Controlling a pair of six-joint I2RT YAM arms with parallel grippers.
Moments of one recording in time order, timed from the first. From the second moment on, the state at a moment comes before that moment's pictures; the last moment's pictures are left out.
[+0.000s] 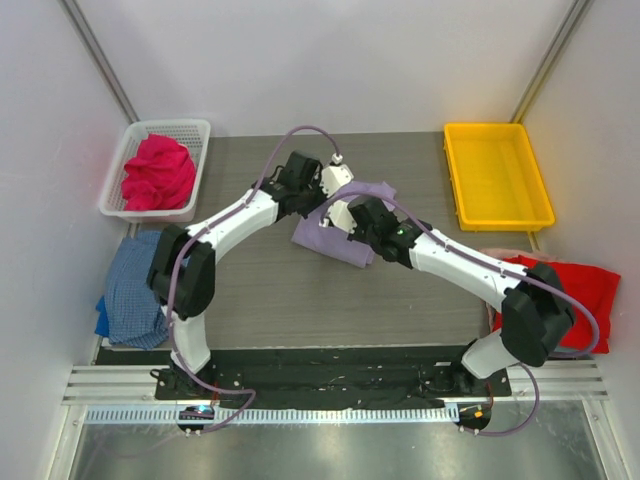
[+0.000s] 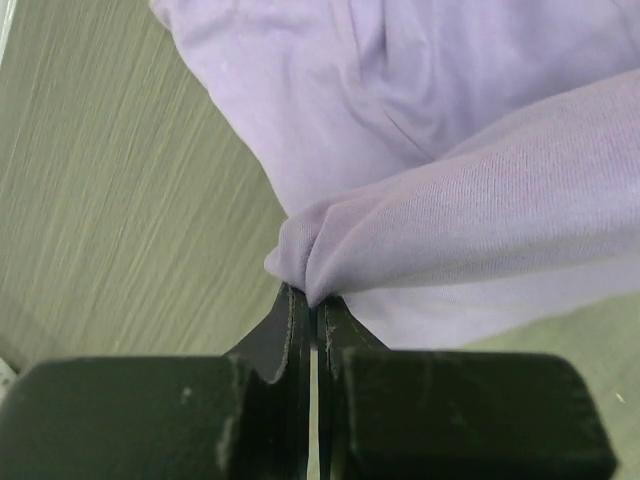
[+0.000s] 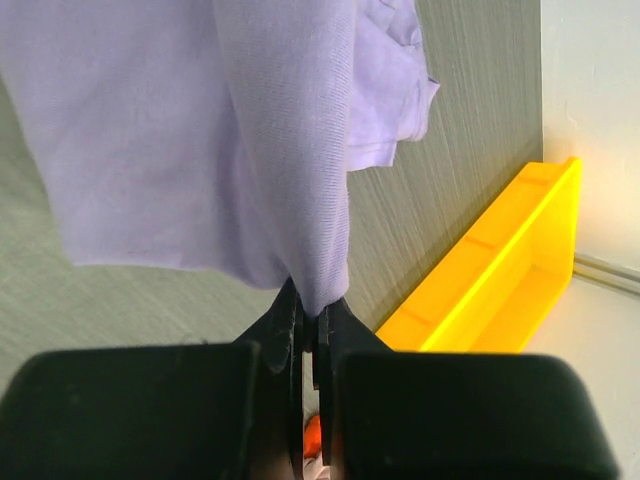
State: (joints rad) left arm -0.59 1.83 1.47 -0.40 0.00 0.52; right arm 0.75 1.47 1.08 -0.41 0.43 -0.66
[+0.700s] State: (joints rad) left arm -0.54 2.18 1.88 -0.43 0.03 0.56; right arm 0.53 1.72 1.30 -0.37 0.31 -0.74
